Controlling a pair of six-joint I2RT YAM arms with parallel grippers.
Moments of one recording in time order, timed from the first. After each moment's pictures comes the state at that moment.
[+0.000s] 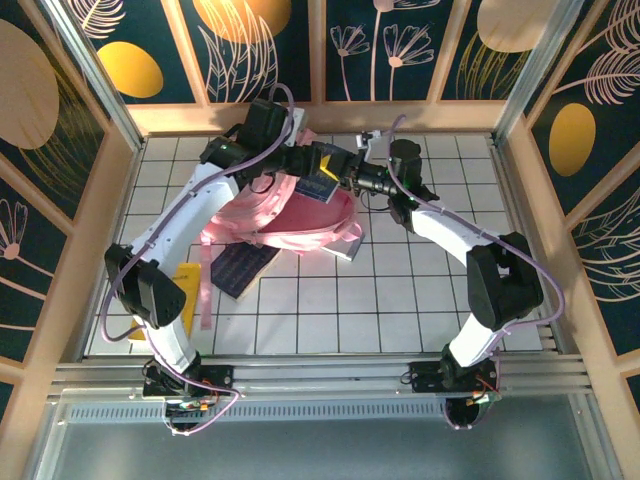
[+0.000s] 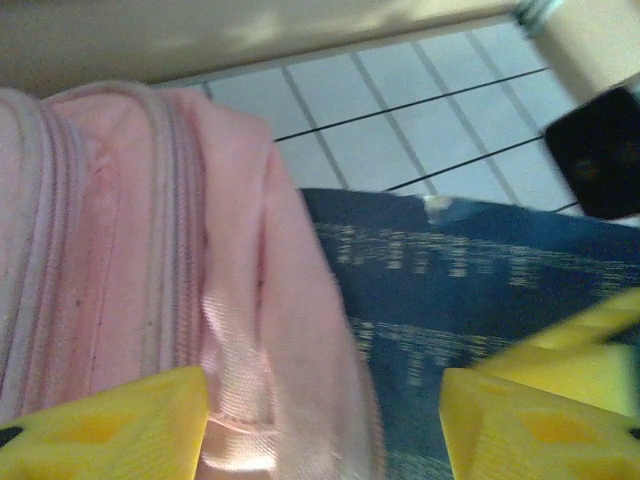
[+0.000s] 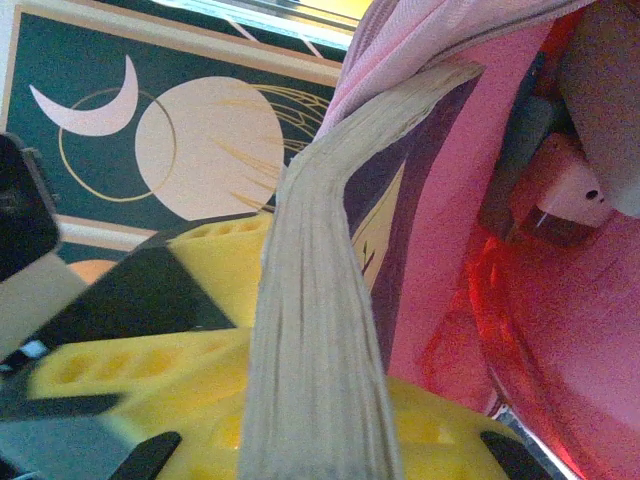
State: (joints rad) left arm -0.55 1.78 1.86 -0.79 0.06 -0.25; right arm 0.43 1.67 1.14 0.48 -0.79 1.25
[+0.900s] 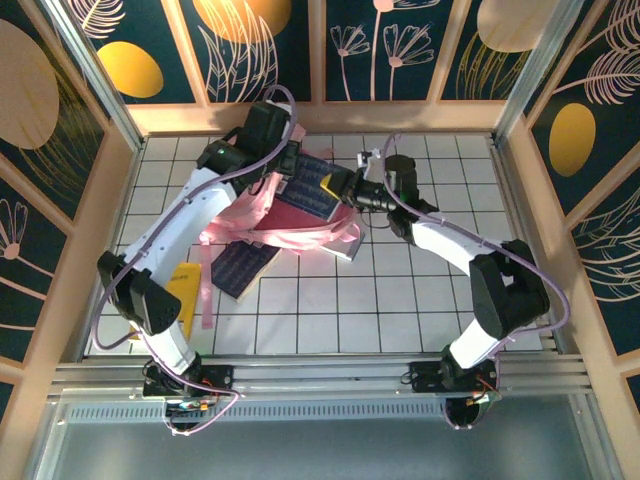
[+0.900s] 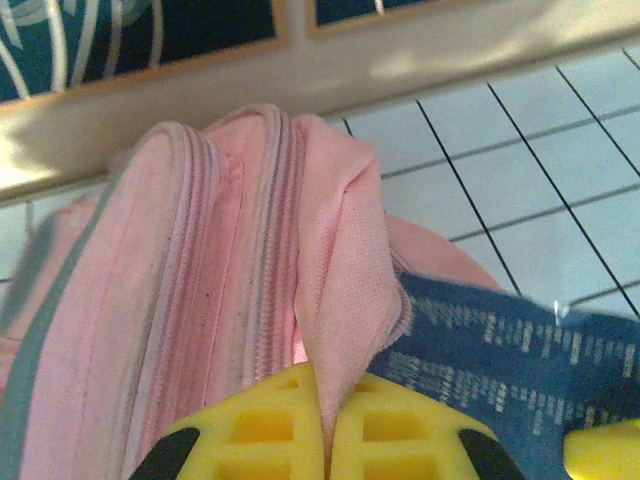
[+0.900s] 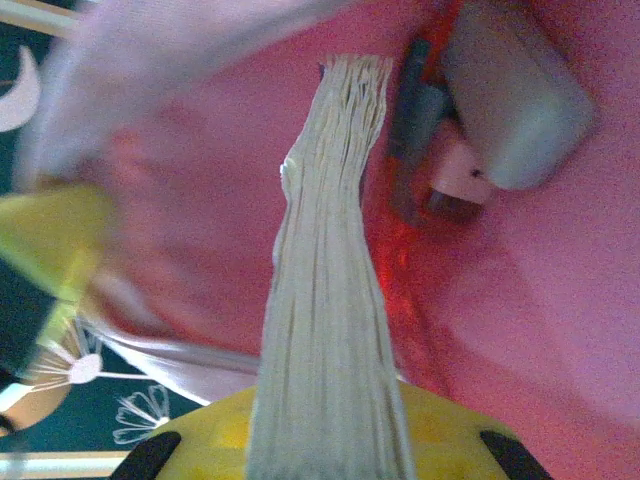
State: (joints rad) left arm -0.58 1.71 1.85 -0.80 -0.25 -0.19; right arm 0.47 1.61 1.00 0.35 -0.65 1.10
